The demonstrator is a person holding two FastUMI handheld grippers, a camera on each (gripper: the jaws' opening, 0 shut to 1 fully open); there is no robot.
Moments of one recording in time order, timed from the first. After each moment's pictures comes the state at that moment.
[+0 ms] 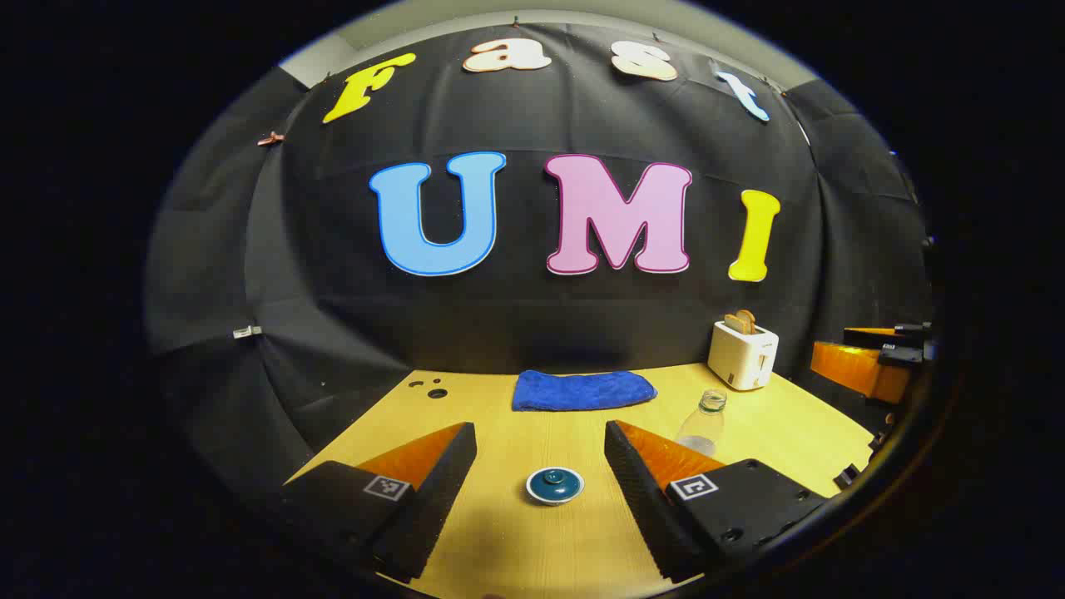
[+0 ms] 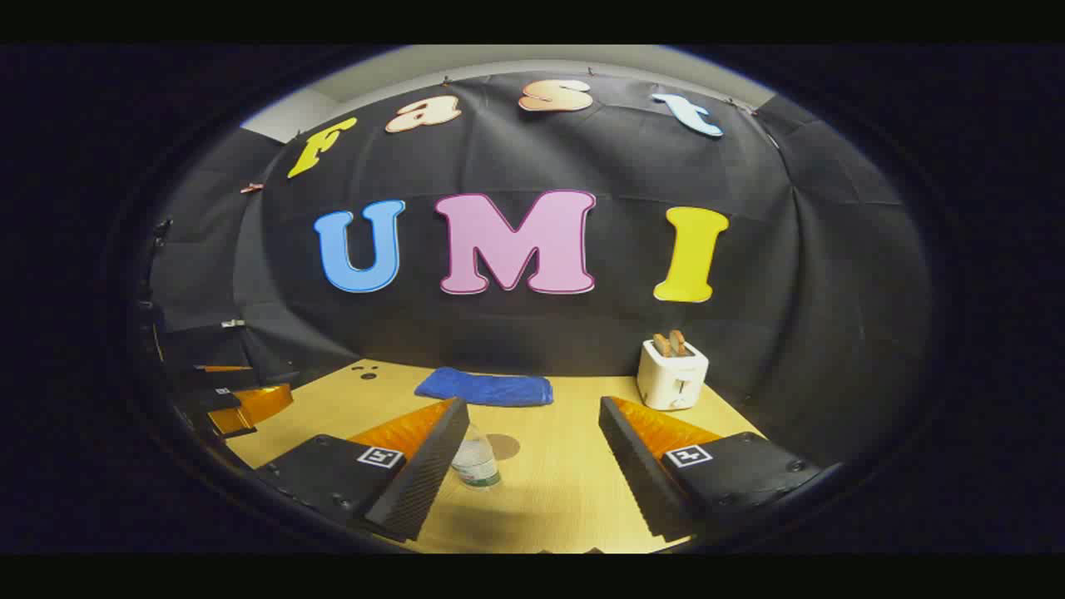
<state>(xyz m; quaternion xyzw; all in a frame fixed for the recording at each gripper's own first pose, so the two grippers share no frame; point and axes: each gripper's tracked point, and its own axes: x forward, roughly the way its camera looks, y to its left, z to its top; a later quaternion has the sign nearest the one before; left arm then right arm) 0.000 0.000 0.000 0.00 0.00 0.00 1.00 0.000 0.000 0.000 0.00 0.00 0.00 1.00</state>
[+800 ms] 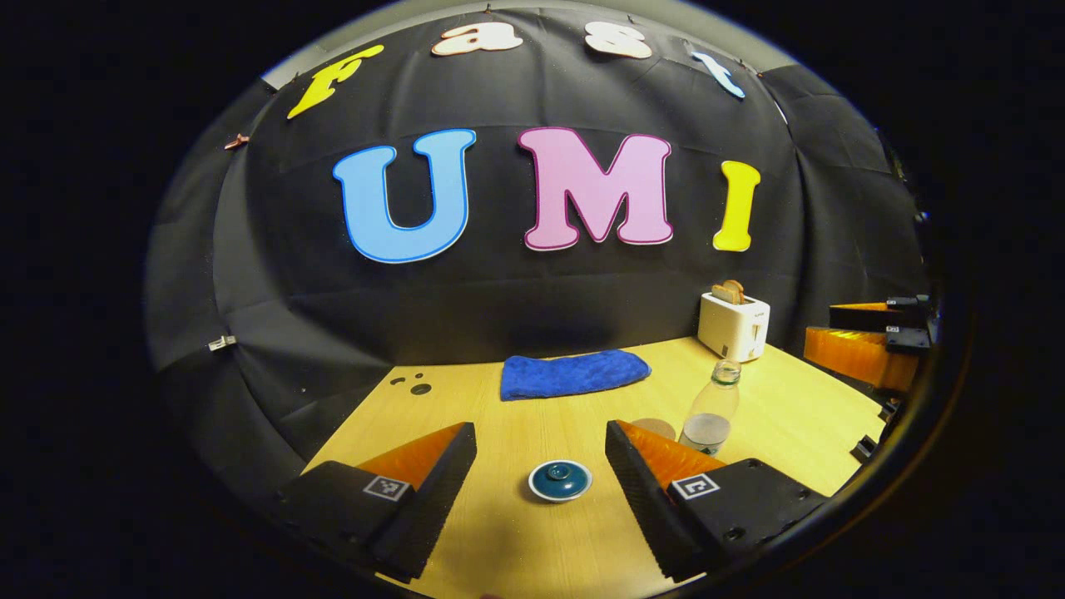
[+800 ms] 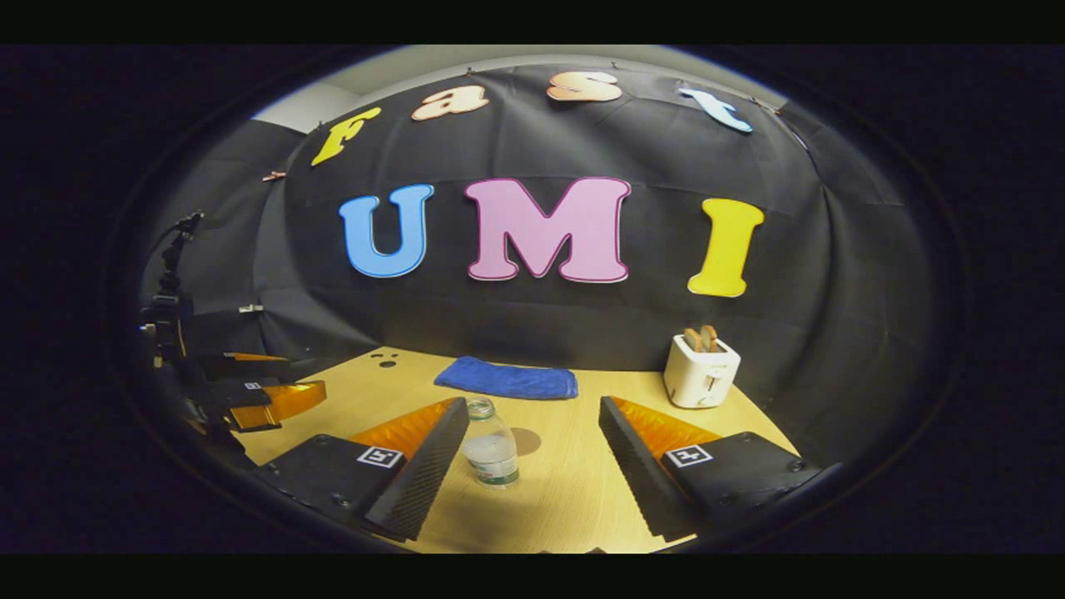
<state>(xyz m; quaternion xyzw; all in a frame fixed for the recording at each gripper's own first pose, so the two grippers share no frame) 0.039 0.007 -0.031 0.03 0.03 -0.04 1.00 0.018 0.025 -0.021 -0.02 0.02 0.04 1.00</state>
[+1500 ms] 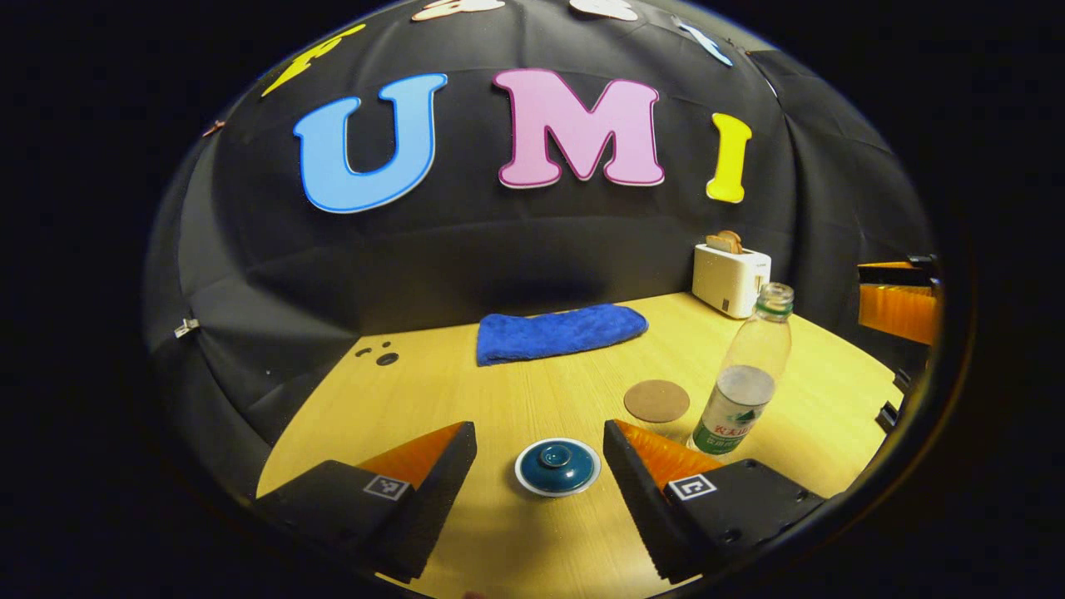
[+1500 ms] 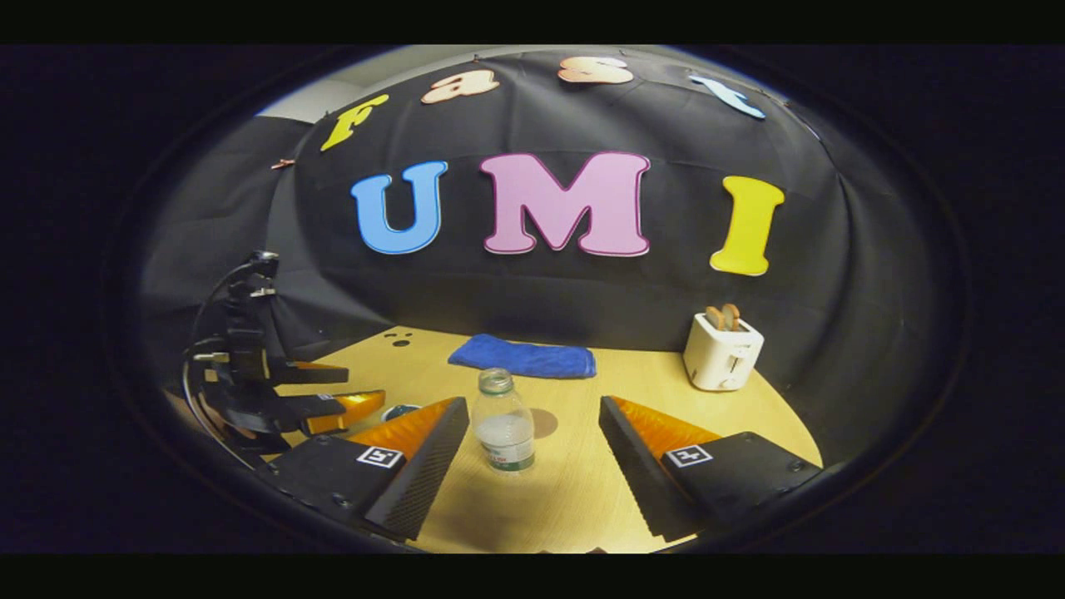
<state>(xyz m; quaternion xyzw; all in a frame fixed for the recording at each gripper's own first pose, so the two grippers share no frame) 0.115 -0.006 -0.113 0.05 0.09 -0.08 0.99 0.027 0.039 -0.064 -0.02 0.06 0.07 1.00</state>
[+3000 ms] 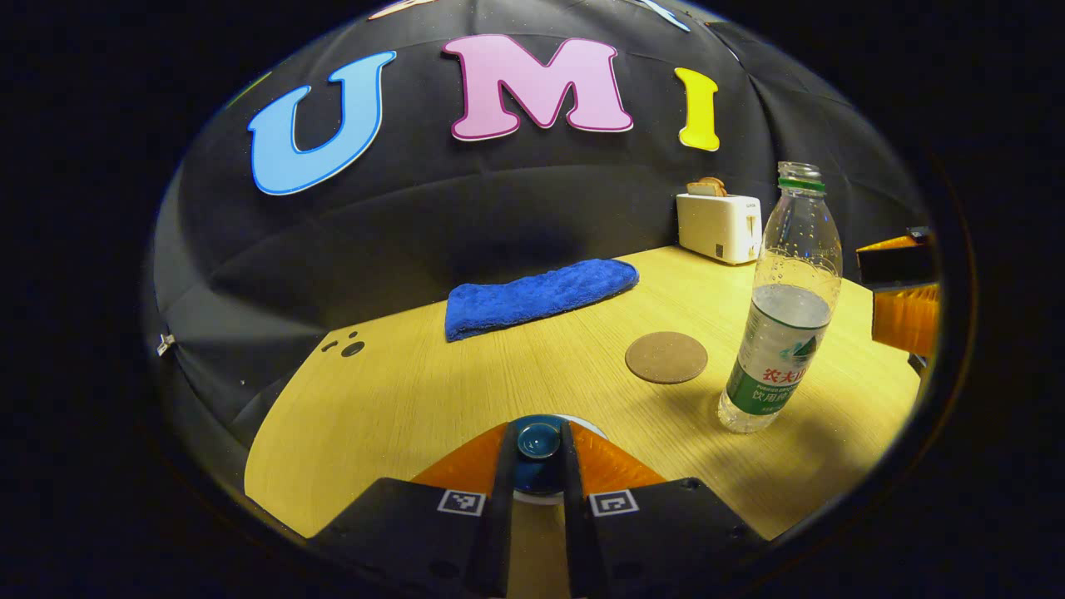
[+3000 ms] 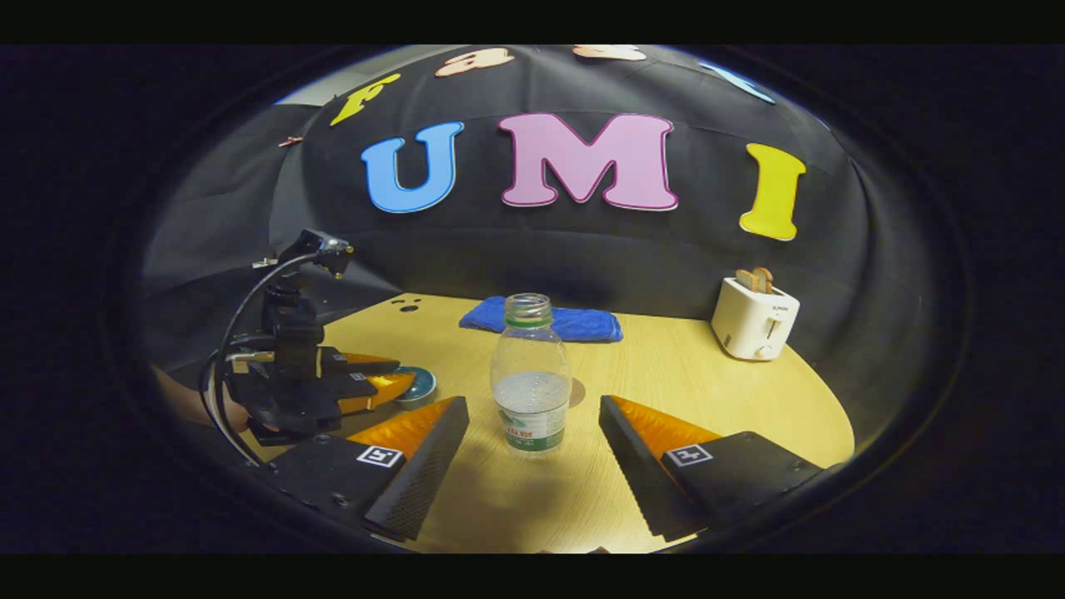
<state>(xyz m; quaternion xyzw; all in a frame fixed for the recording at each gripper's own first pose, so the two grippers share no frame) 0.158 -0.023 -0.177 0.10 0.11 -0.10 0.98 0.051 0.065 -0.141 -0.03 0.10 0.09 0.99</state>
